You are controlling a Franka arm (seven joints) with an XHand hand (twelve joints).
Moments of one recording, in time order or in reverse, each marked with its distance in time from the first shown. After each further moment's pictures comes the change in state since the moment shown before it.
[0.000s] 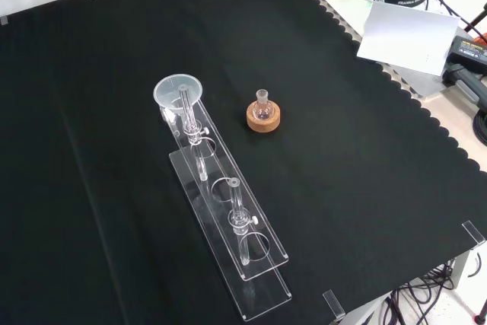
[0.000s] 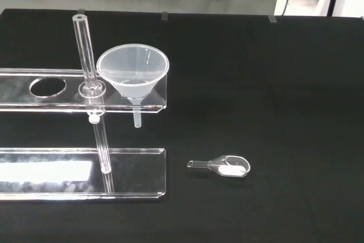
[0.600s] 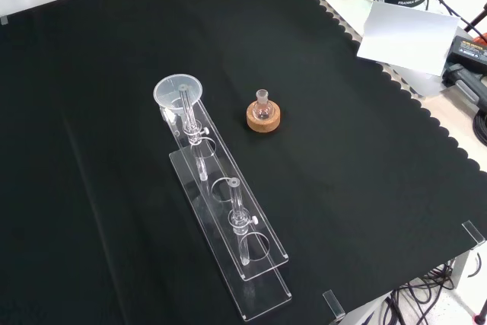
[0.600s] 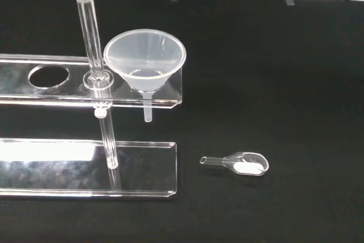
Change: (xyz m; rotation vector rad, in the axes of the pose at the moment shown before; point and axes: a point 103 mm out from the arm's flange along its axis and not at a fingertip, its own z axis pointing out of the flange) arm 0.019 0.051 0.025 0.058 -0.012 -0.026
